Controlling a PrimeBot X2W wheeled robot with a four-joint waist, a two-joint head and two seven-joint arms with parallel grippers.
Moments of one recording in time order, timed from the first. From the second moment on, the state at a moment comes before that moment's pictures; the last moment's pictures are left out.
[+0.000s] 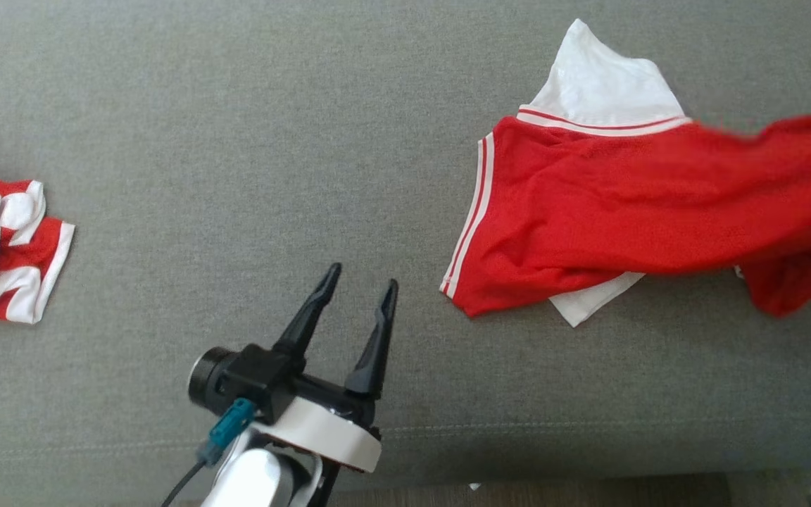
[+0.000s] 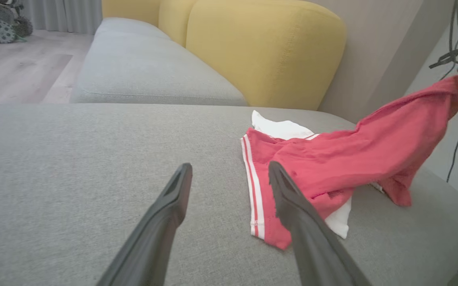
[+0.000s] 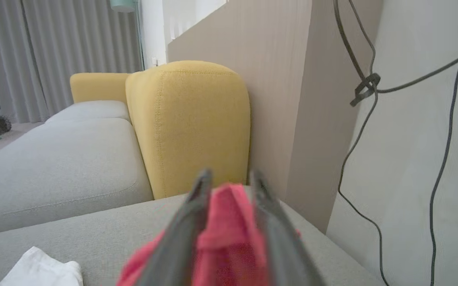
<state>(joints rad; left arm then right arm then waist) -0.08 0.06 -0.48 0.04 -0.21 0.02 -0.25 -0.51 -0.05 -0.54 0.24 -0.20 0.12 -0.06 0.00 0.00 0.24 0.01</state>
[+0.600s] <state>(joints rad) -0.52 0.05 -0.58 0.39 -0.19 -0.05 -0.17 -0.10 -0.05 -0.07 -0.08 0.00 0.12 -0.17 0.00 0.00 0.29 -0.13</state>
